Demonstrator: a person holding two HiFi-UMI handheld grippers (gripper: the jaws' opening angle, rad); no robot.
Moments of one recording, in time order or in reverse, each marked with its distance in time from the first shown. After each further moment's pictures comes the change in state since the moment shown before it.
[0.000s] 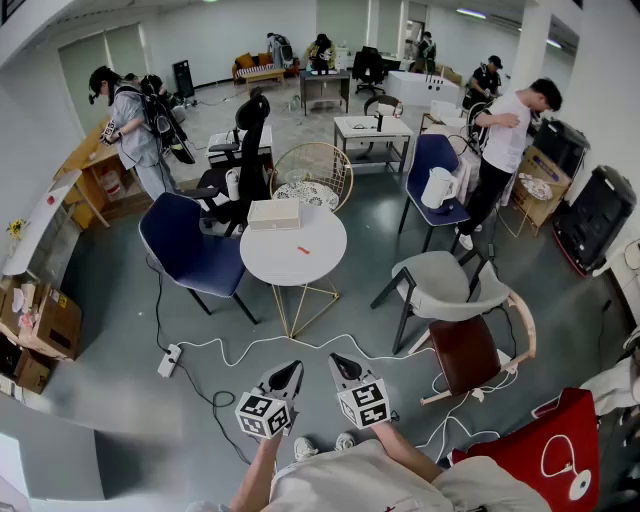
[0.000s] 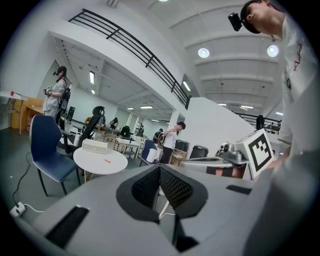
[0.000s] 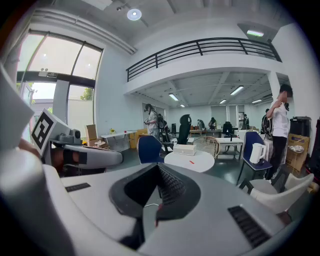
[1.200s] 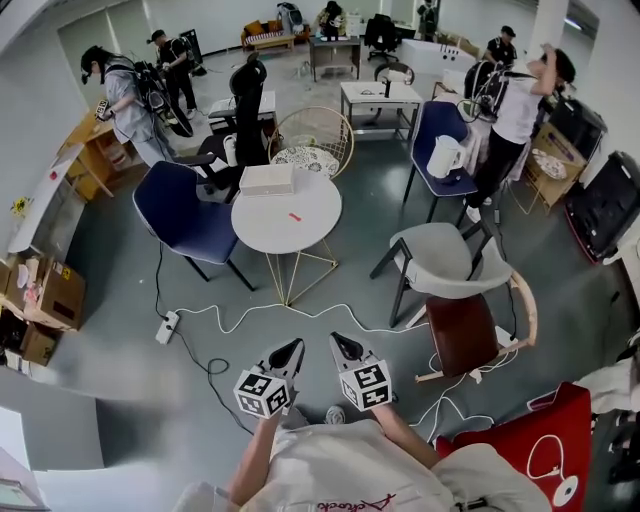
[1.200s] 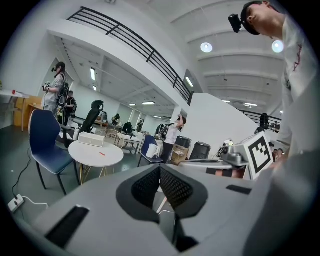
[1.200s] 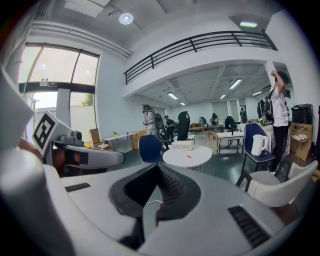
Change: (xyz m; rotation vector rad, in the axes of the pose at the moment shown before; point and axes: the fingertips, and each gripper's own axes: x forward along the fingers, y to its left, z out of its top) left arm 0.049 -0.046 -0.030 -0.014 0.036 0.024; right arm -0.030 -0.057 -0.033 0.055 -0.006 0.046
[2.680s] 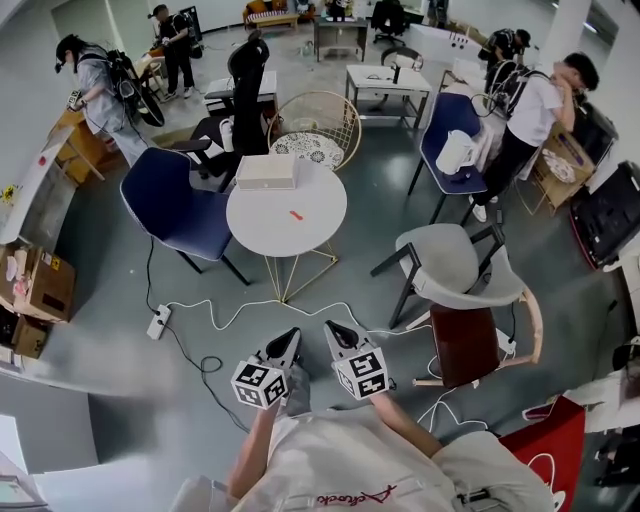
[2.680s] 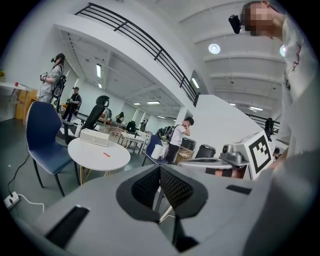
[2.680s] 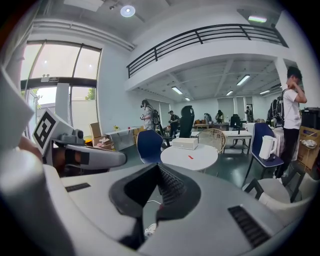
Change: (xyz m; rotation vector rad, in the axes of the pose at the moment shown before) left arm 0.067 0.079 0.009 -0.060 -0.003 0.027; right arm 0.098 -0.042 0.006 -0.042 0.065 0.042
